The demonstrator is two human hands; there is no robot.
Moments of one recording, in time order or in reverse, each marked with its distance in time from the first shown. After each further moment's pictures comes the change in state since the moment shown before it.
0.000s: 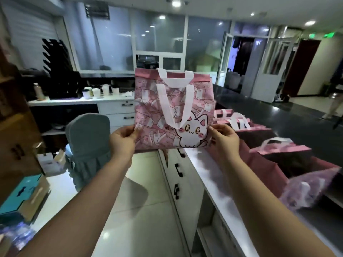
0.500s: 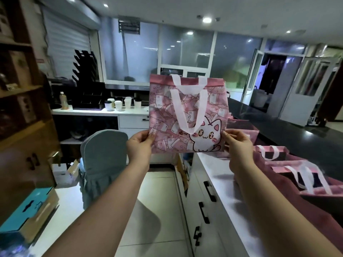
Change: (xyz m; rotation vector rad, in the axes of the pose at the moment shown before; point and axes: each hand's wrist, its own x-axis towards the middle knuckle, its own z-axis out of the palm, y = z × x) left_hand 0.244 -0.051 0.019 -0.080 0.080 0.023; right_hand 0.201 0.050 0.182 0.000 -0.057 -0.014
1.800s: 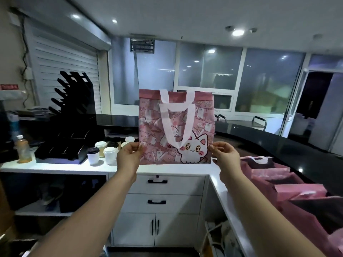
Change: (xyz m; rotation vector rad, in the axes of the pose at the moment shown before) left_hand 0.819 -0.246 0.159 0.106 0.051 0.073; right_hand 0.702 0.259 0.469 0.000 -0.157 0.081
